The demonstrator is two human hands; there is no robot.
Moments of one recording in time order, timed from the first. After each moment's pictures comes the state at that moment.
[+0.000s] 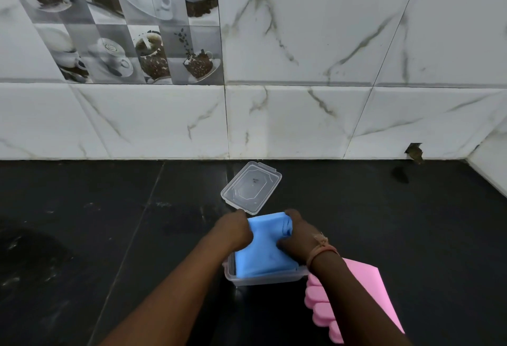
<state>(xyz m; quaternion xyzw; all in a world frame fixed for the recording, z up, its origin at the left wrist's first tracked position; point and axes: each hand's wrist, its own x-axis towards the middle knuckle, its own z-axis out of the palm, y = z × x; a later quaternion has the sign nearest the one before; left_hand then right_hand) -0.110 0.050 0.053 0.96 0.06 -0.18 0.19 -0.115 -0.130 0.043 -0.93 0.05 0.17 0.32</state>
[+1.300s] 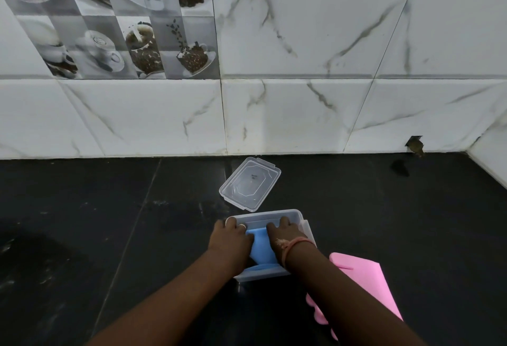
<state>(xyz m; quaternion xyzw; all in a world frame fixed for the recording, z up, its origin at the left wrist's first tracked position) -0.128 0.054 0.012 0.97 -0.16 -0.16 -0.11 -0.099 -0.100 0.009 -0.96 -0.11 0.25 0.02</state>
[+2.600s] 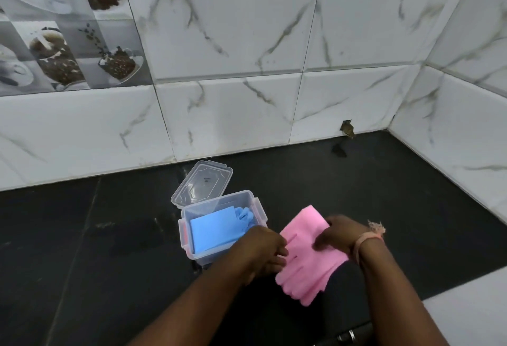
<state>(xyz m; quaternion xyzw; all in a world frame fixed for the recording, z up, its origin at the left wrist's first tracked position) -0.161 -0.074 0.078 0.73 0.10 -0.37 0.57 -0.167 -0.276 0.088 -0.91 0.23 0.23 0.26</state>
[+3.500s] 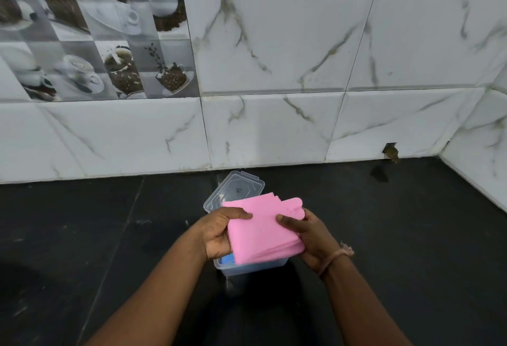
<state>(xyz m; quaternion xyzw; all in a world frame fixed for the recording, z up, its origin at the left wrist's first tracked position) -0.096 0.043 0.081 0.46 0.18 -0.33 0.80 -0.113 -0.170 0.059 -0.53 0.16 0.13 0.83</state>
